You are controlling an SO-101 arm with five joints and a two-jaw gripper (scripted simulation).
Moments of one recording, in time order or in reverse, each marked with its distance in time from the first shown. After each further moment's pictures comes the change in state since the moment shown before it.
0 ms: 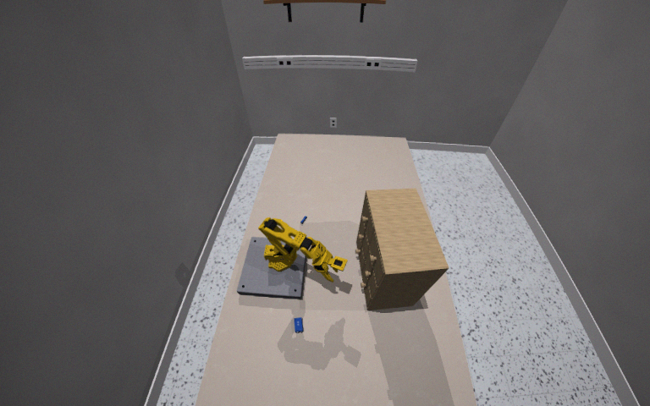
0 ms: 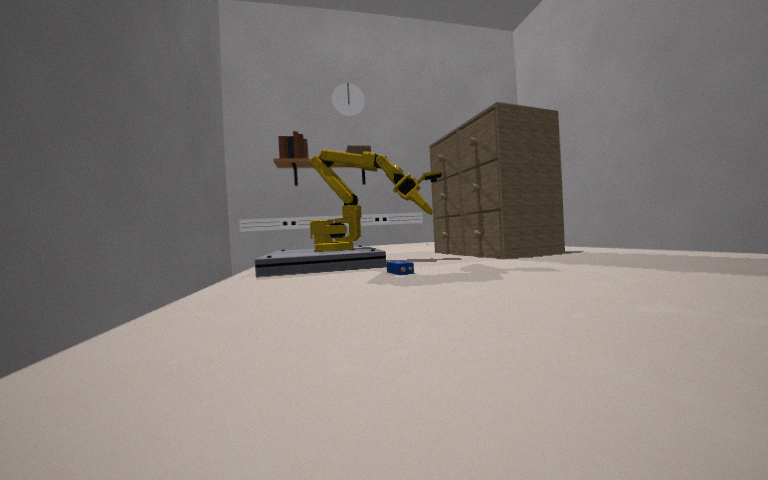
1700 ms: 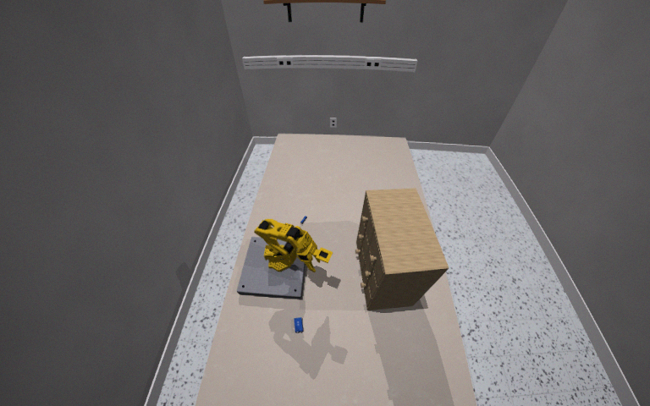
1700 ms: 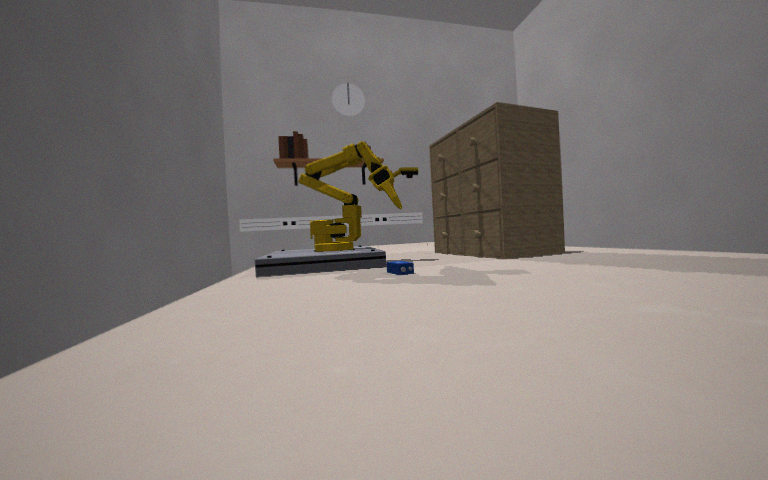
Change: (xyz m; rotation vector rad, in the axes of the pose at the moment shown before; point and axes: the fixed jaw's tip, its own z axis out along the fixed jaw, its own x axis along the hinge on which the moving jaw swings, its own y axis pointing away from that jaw) arm 0.042 0.001 -0.057 -0.005 0.197 -0.005
